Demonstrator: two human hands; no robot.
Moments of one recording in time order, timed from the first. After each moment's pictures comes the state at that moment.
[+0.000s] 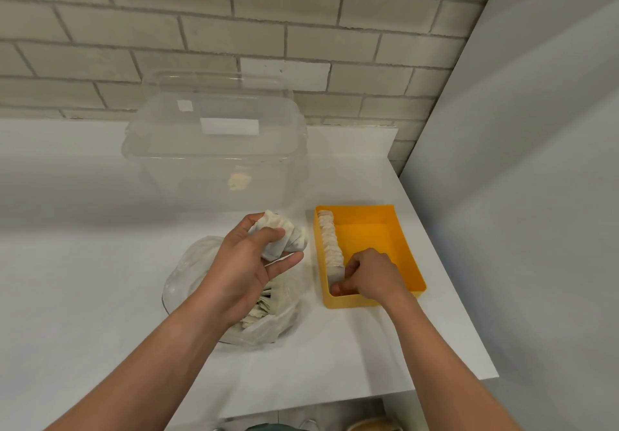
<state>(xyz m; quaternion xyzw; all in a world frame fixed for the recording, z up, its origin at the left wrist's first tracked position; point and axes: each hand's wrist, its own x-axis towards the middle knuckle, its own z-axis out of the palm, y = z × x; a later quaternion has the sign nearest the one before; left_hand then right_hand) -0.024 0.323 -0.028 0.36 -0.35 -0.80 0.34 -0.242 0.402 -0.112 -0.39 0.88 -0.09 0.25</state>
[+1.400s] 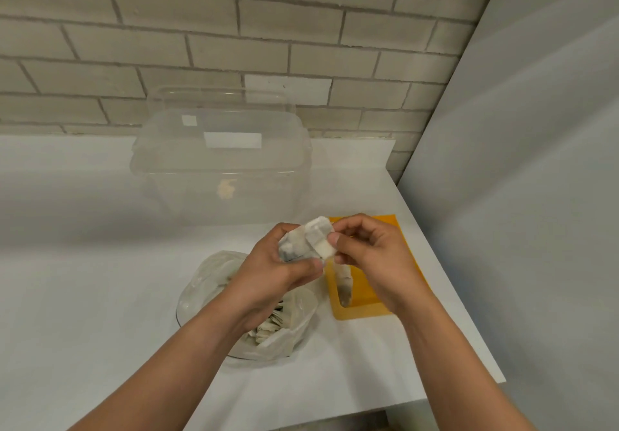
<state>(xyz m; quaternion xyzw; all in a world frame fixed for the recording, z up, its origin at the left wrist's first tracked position) -0.021 0.319 -0.025 0.32 -0.50 -0.77 0.24 -0.185 0.401 -0.014 -0.34 0.64 -0.59 0.36</state>
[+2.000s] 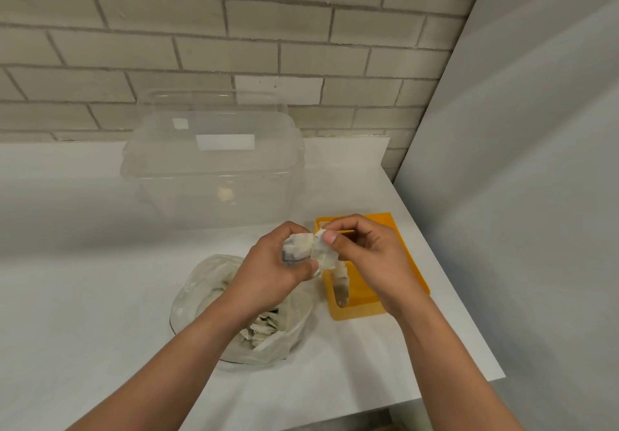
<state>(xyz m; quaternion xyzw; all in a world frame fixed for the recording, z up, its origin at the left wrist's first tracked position) -0.029 0.314 -0.023 0.35 -0.70 -0.58 0.23 -0.189 0.406 -0.017 -0.38 0.66 -0.57 0.31</state>
